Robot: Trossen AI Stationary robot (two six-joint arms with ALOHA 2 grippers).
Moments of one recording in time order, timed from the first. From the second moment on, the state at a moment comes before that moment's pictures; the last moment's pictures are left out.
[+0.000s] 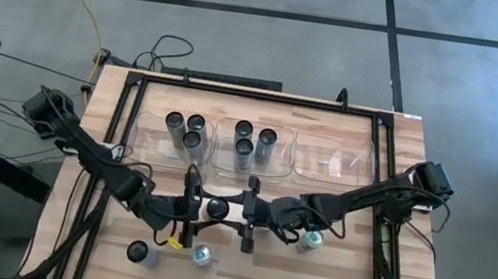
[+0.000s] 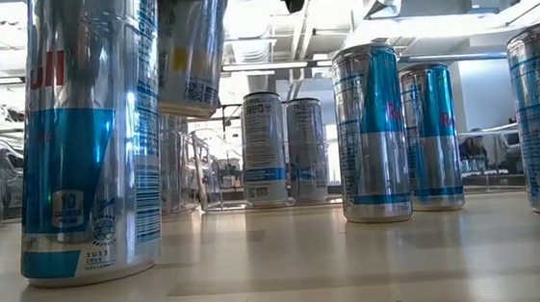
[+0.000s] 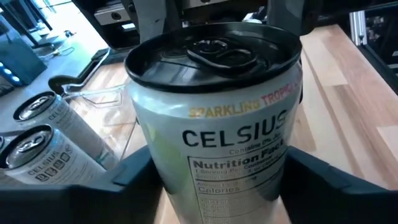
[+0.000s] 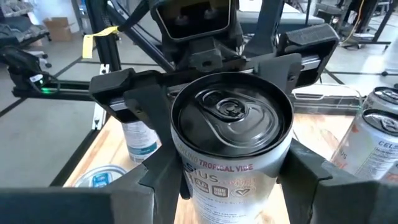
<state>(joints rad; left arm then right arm) -0.54 1.40 0.88 0.08 -0.71 -0.07 0.34 1.71 1.12 0.38 0.30 0.05</state>
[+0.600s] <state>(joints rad) -0.55 1.28 0.88 -0.04 -0.79 -0.16 0.32 1.65 1.12 0.36 0.22 0.08</state>
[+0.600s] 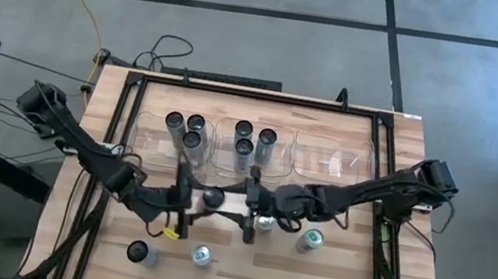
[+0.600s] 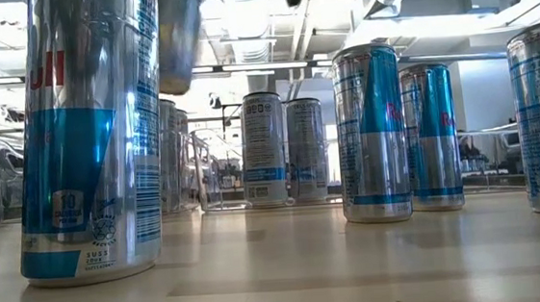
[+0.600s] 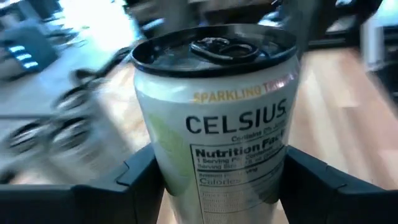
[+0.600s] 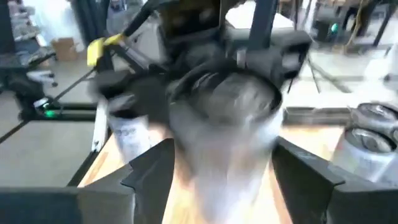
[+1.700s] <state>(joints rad) -0.75 0.78 0.43 -0.99 -1.52 -1.37 0.32 1.57 1.12 0.22 0.21 0.12</state>
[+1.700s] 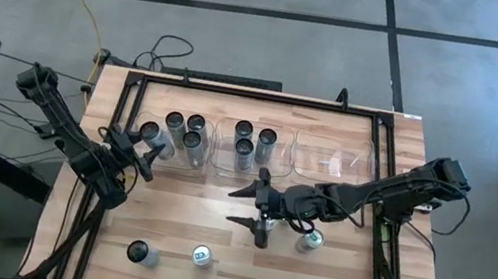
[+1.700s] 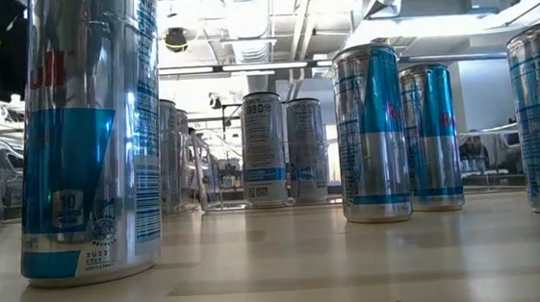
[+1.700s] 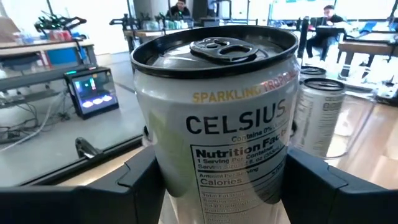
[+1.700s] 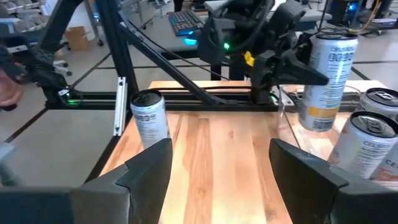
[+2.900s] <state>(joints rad) -0.50 0.84 0.27 -0.25 -1.34 -0.80 0.27 1.59 1.12 0.22 0.21 0.13</state>
